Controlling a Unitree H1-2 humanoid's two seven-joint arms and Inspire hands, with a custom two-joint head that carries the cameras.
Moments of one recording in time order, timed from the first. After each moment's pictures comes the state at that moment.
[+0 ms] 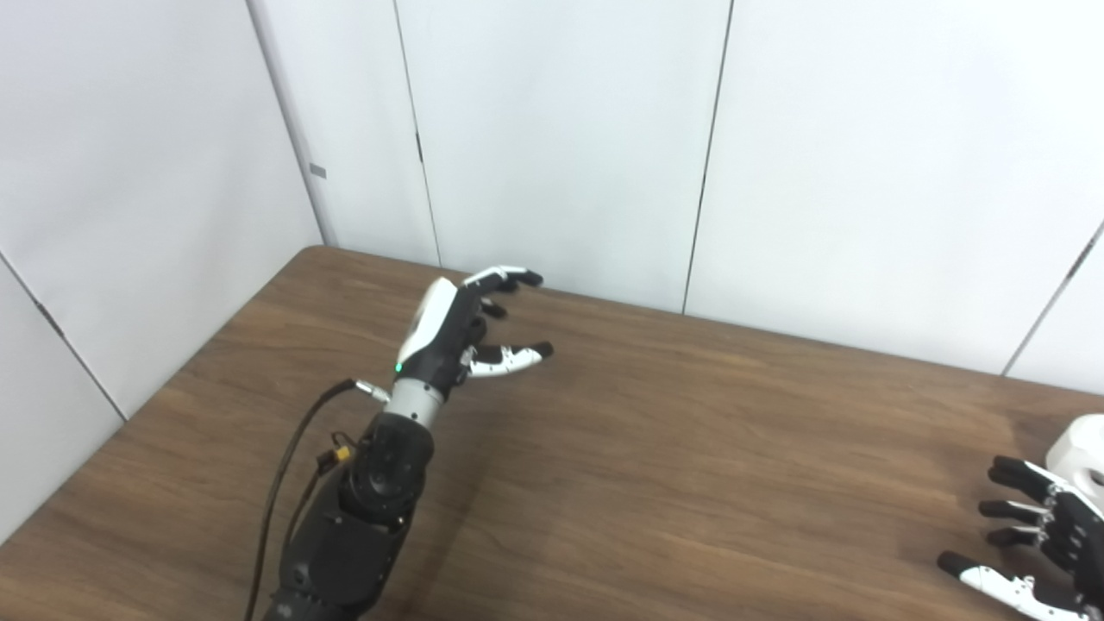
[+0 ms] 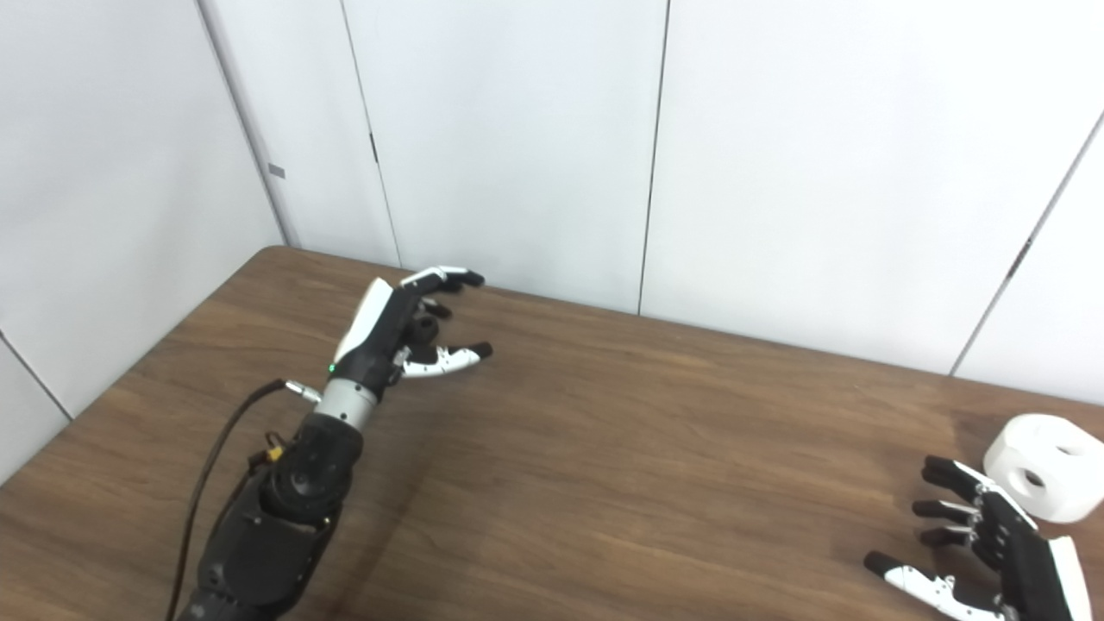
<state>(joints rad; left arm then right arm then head) -0.30 0.31 0.08 0.07 0.37 -0.01 0.08 -0.12 -0.25 -0.07 0.11 -0.12 -0.15 0.00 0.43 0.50</state>
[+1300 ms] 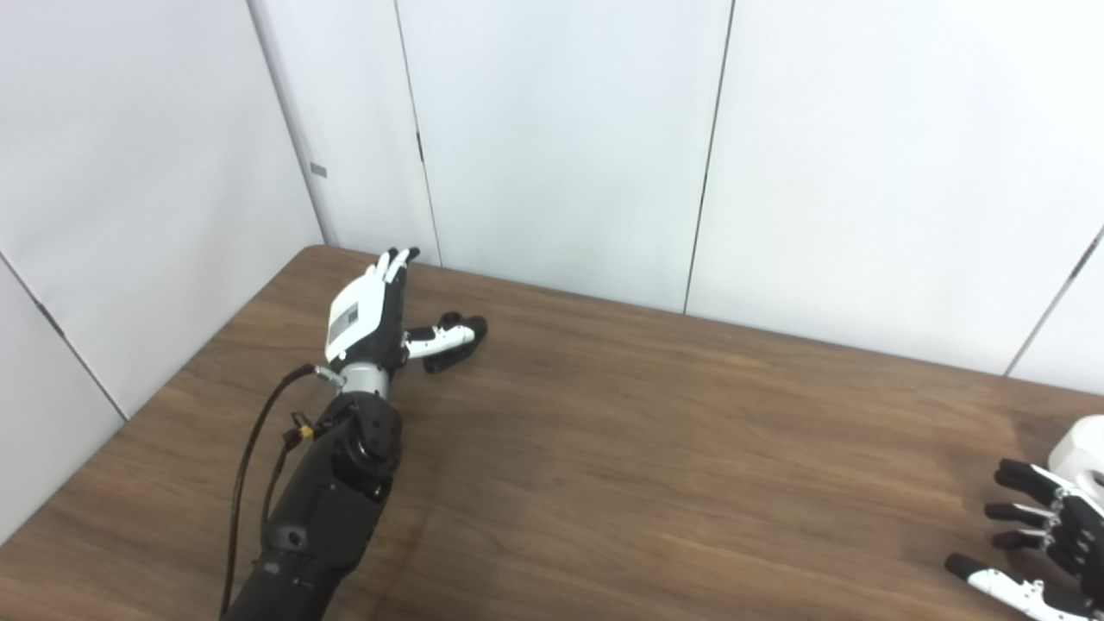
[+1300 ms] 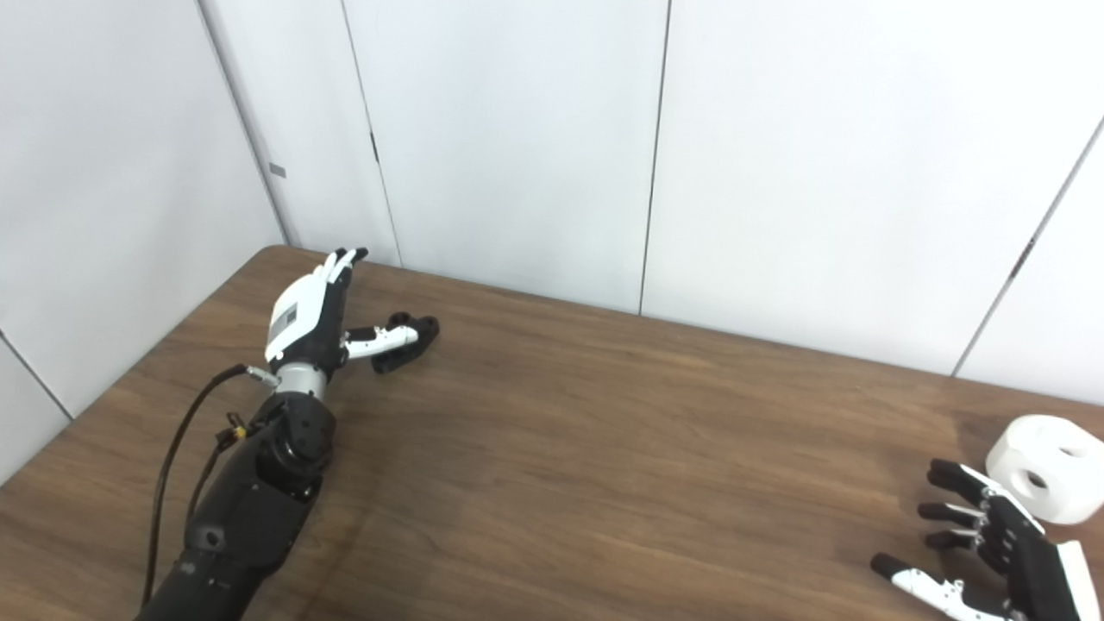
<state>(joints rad) -0.36 0.38 0.08 0.25 0.58 0.27 0.22 -0.12 -0.26 -0.08 0.11 -0.11 -0.15 0.01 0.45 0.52</state>
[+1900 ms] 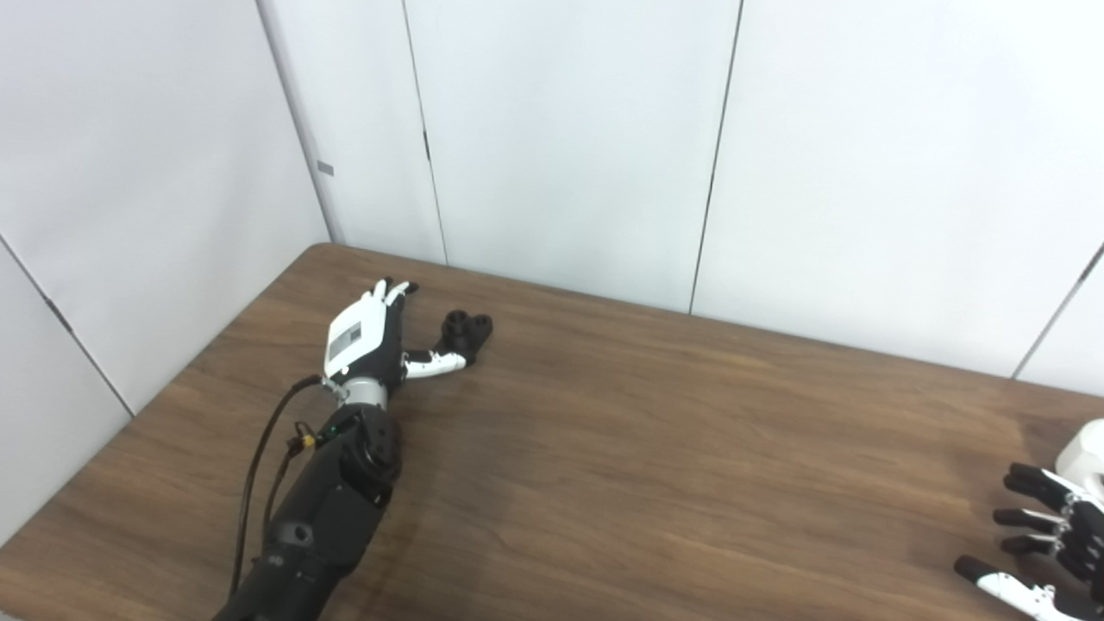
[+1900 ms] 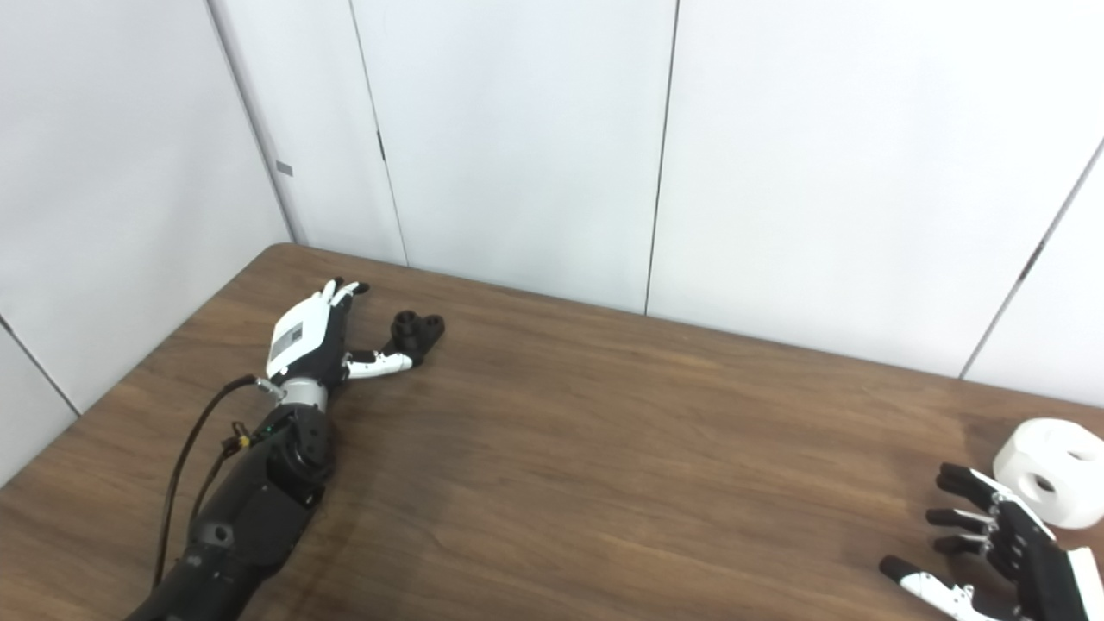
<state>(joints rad) -0.37 0.41 0.04 0.39 0.59 0.30 0.26 -0.11 -0.27 -0.08 0.10 -0.11 -0.14 0.02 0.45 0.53</state>
